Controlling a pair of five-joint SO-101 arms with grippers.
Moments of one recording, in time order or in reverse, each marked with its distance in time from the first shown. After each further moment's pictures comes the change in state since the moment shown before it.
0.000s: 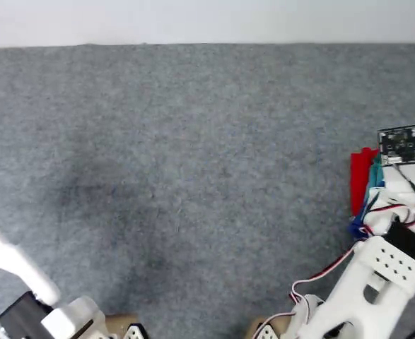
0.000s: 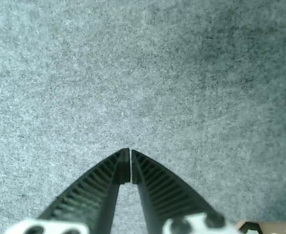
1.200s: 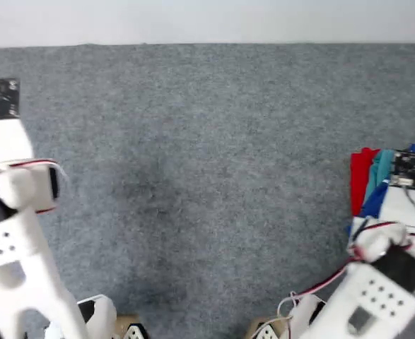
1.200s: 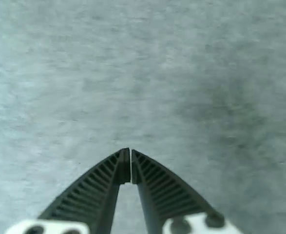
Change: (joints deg) left arm 28.5 -23.6 7.4 1.2 33.1; right arm -3.0 -17.7 -6.5 41.9 -18.0
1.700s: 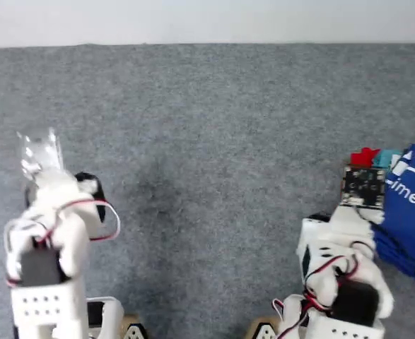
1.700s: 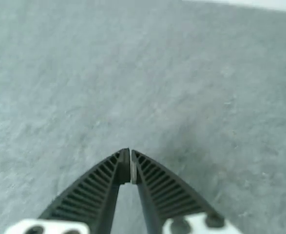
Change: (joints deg) left arm 13.2 -33.1 44.2 -32.7 12.1; right arm -24.5 -20.9 12.0 1.6 -17.5
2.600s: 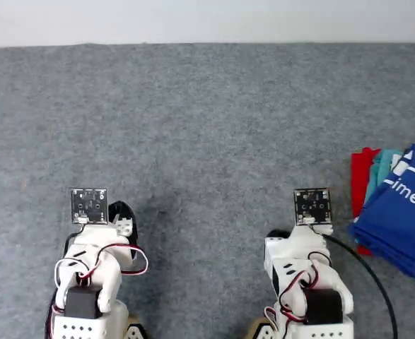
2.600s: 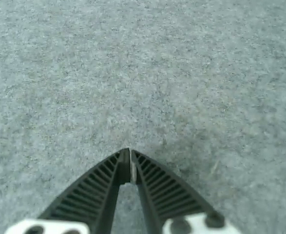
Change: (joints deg) left arm 7.6 -34.8 41.9 -10.2 0.1; right arm -14.1 -20.7 29.1 -5.9 -5.2
